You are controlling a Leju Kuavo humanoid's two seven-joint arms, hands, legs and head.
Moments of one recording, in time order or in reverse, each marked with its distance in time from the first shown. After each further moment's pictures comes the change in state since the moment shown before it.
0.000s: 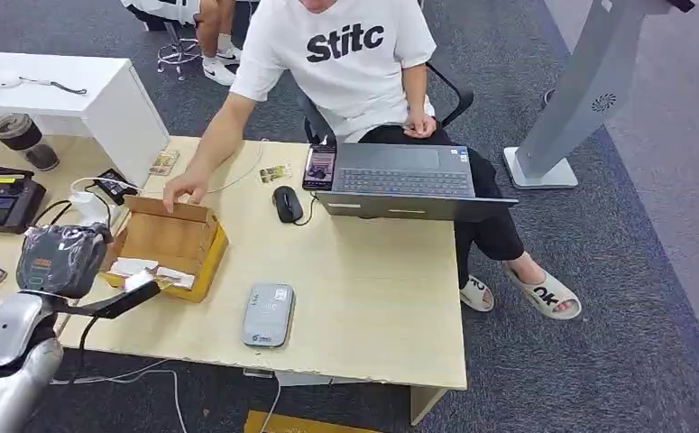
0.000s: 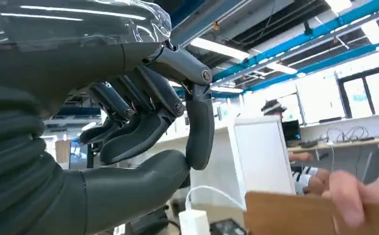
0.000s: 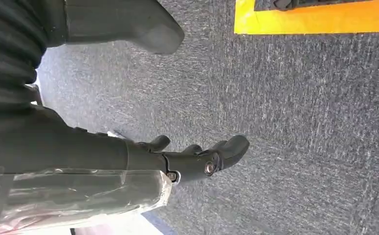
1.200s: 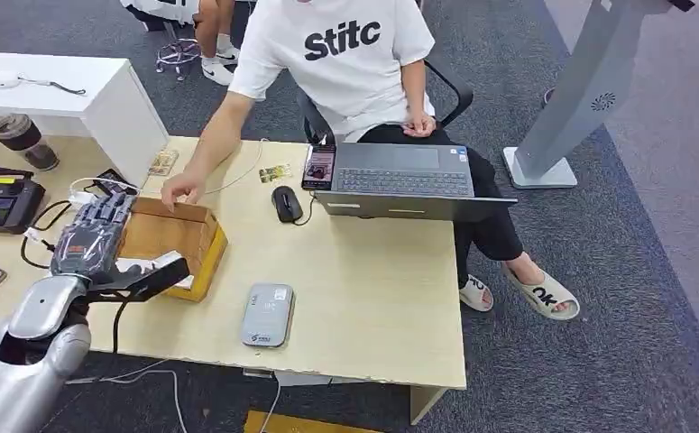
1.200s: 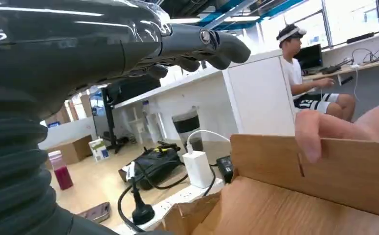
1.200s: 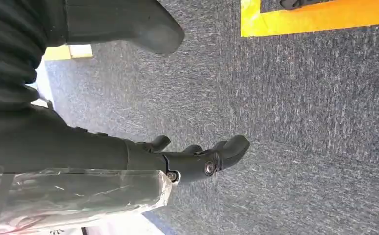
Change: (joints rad) left arm -0.046 -0.054 -0.100 -0.146 0.040 -0.417 0.261; right arm 0.002 0.000 -0.039 0.000 -0.027 -0.010 0.021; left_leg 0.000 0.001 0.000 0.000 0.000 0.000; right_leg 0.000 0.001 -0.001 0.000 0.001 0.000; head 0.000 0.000
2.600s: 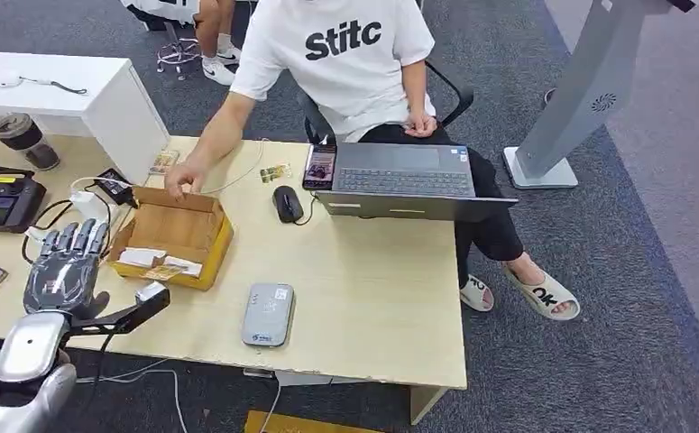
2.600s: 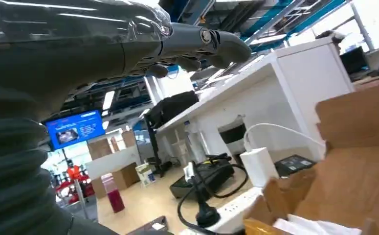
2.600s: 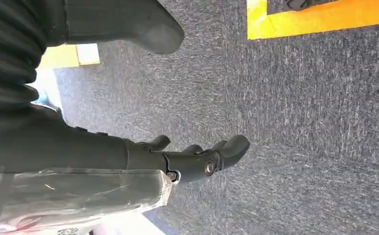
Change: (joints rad) left arm 0.169 0.014 0.071 -0.030 -0.208 0.107 0.069; right arm 0.007 0.003 -0.042 0.000 0.025 0.014 0.013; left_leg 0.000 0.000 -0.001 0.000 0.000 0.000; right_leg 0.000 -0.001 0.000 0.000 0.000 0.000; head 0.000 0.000
